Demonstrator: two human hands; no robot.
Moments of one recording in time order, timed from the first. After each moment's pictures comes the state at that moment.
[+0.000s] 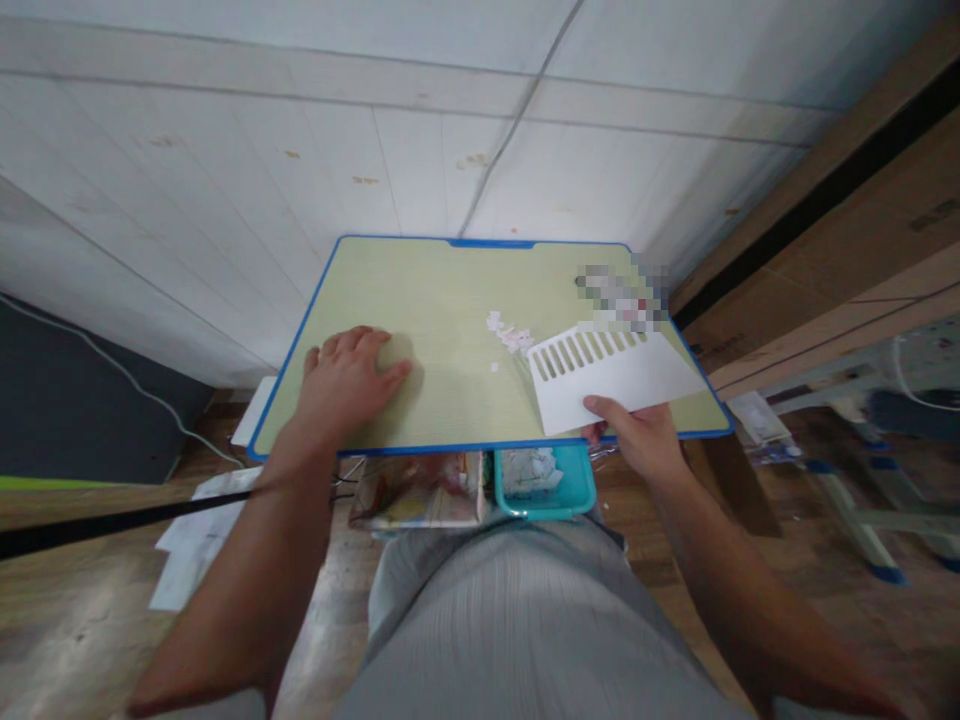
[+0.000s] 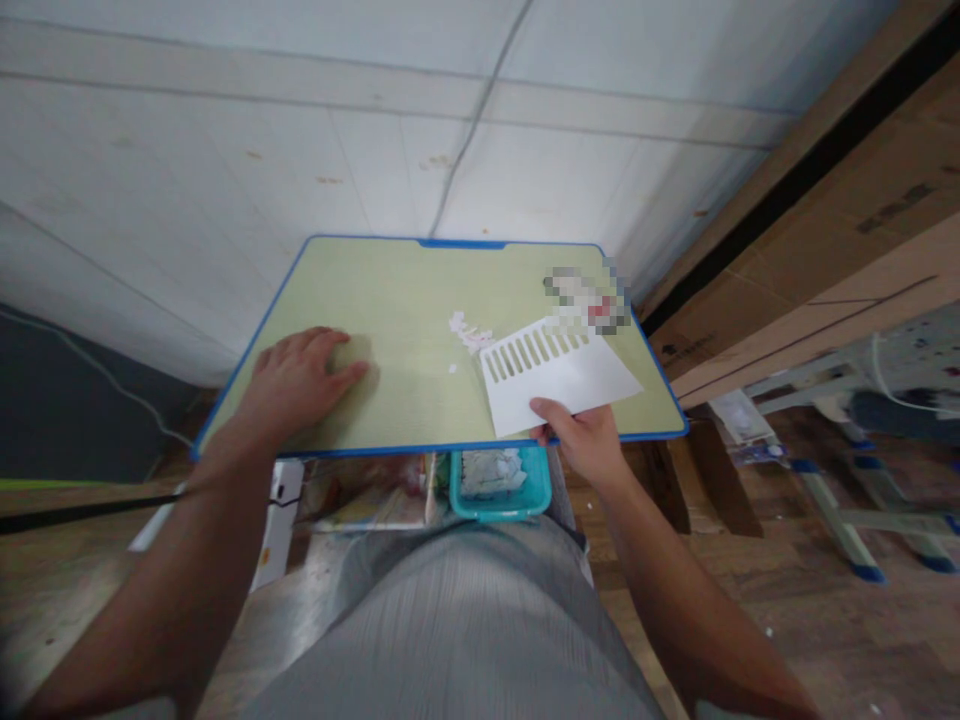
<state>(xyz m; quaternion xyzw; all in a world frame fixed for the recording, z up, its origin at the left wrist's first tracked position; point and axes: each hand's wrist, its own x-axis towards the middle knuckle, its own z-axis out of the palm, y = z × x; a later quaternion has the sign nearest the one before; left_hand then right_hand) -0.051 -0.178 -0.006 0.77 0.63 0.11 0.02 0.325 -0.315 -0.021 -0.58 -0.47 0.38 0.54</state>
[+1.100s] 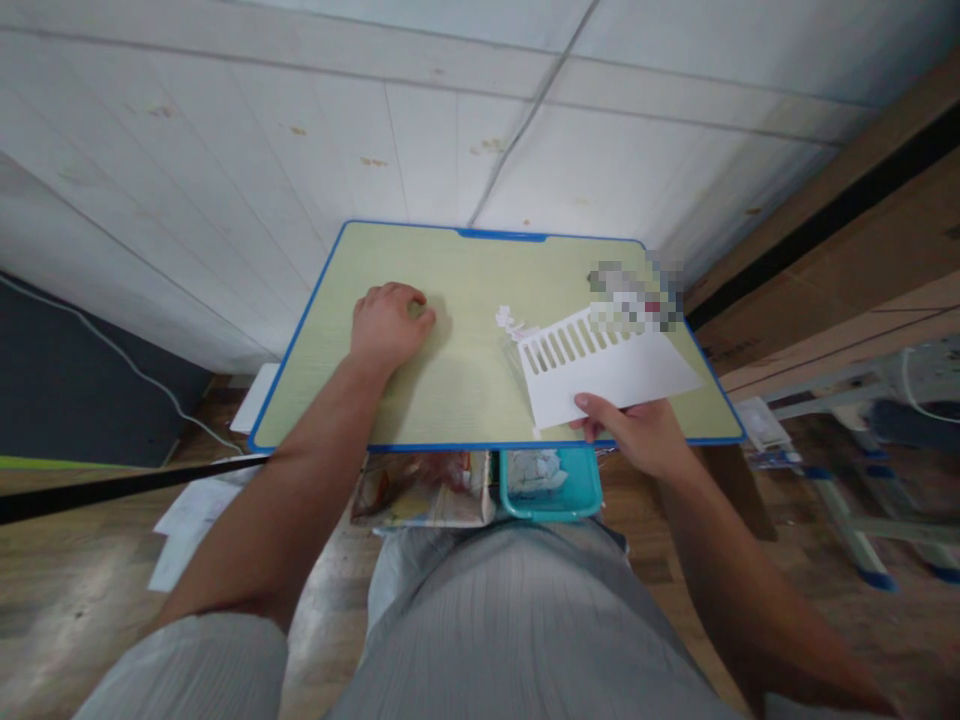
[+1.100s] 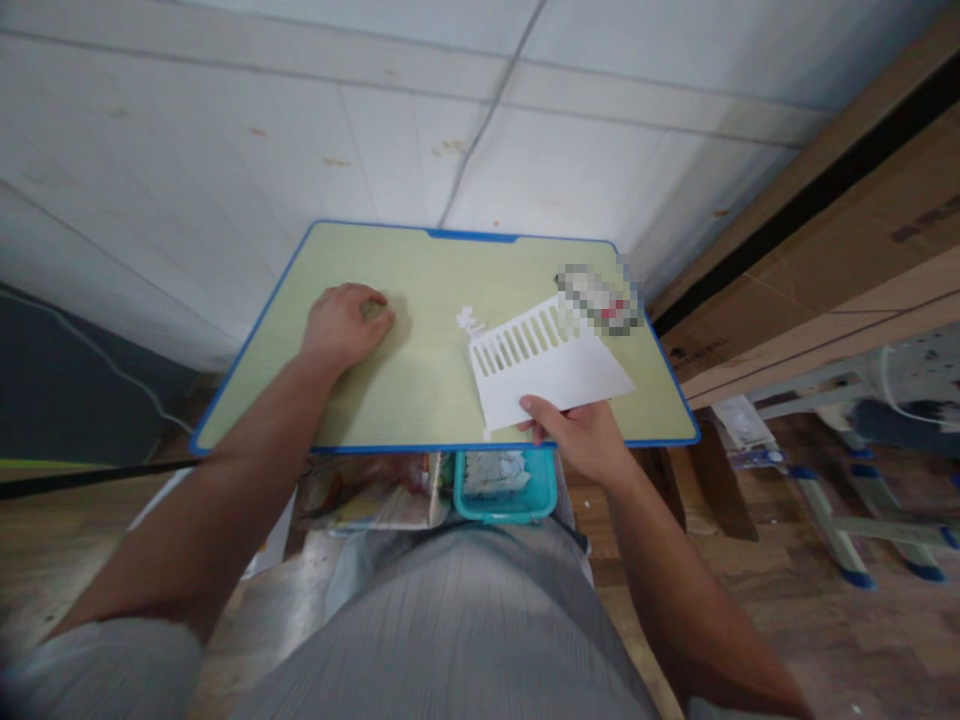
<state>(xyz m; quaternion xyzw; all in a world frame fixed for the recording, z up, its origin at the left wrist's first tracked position) -0.006 -0.099 -0.017 0.76 0.61 0.22 0.07 0.321 -0.305 -0.007 -0.60 -0.53 0.37 0.46</state>
